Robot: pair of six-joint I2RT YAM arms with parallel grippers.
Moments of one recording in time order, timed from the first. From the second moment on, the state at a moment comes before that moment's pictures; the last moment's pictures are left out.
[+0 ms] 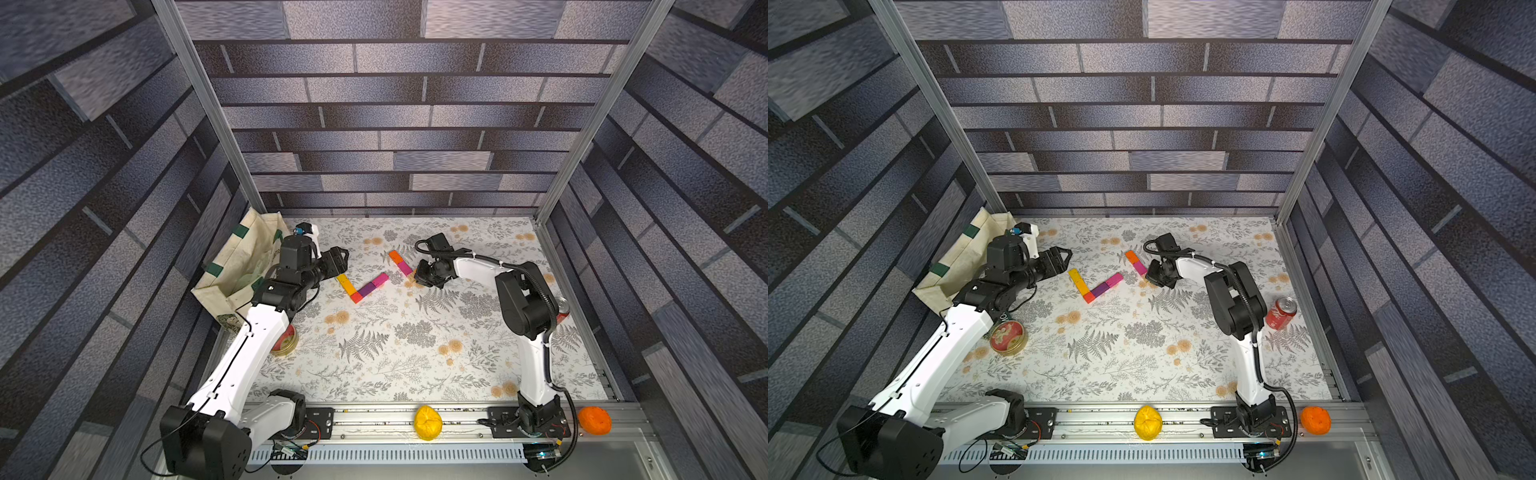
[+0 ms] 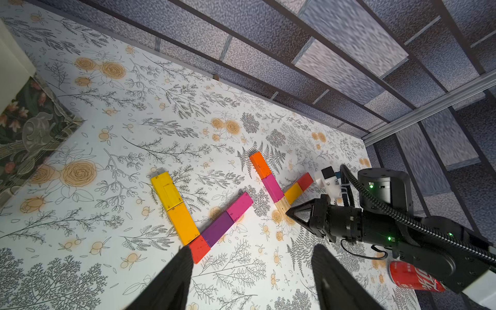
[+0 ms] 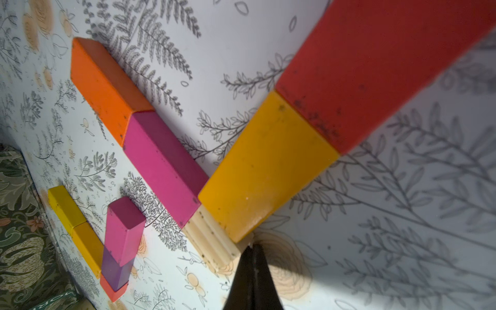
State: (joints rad) left arm -0.21 1.12 1.02 -0.41 0.19 -0.50; right arm 0.49 2.13 1.49 -0.45 -0.26 0.81
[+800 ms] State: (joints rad) left arm -0.20 1.12 1.01 -0.41 0.20 -0.51; right arm 0.49 2.10 1.44 -0.42 -0.27 0.83
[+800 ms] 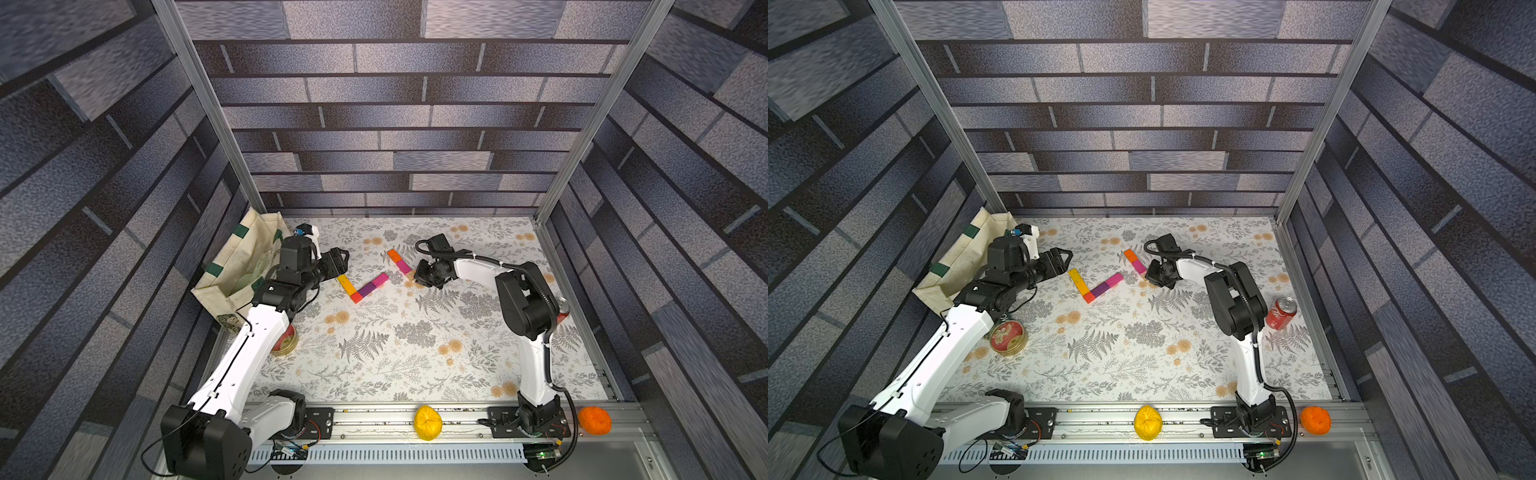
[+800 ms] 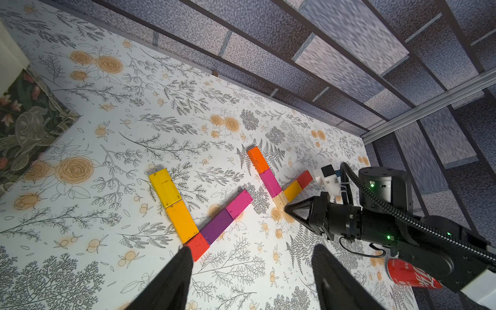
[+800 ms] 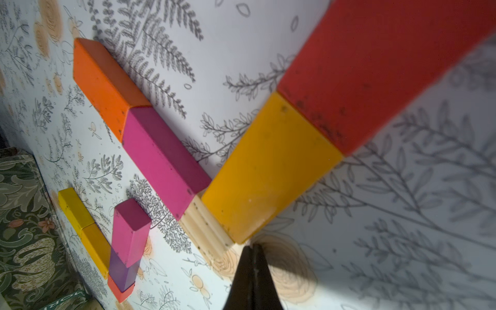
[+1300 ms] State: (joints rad) left arm -0.12 1.07 1.08 -0.47 0.22 -0.45; right arm 0.49 1.60 1.39 -0.58 -0.16 0.69
